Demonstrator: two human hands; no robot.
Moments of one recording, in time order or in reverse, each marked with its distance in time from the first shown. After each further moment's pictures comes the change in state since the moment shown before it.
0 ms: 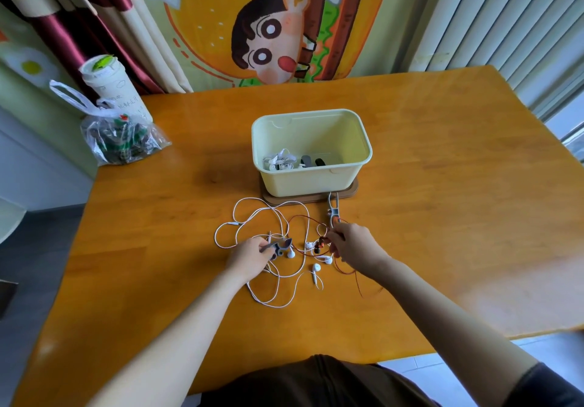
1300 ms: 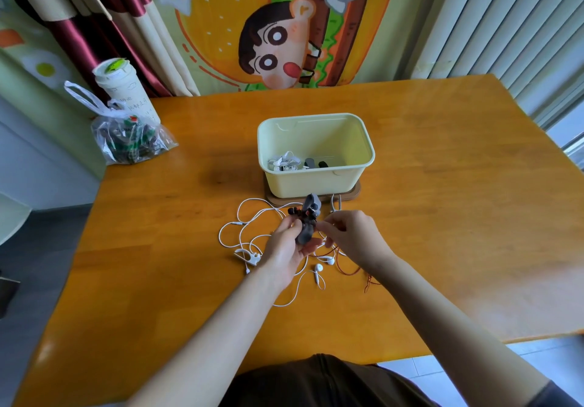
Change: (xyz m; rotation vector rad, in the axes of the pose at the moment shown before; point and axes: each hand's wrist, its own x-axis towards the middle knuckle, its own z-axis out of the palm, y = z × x) left_hand -0.056 0.087 -0.002 -1.375 -0.113 -0.146; right_hand -0.023 -0.034 -0.016 0.128 0.152 -0.113
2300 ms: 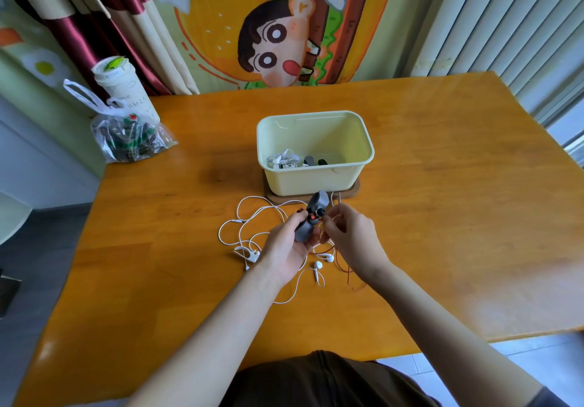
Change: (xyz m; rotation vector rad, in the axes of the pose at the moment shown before) left_hand -0.008 0.007 0.008 -0.184 -0.012 -0.106; right_hand -0.007 0.003 0.013 0.127 0.162 0.005
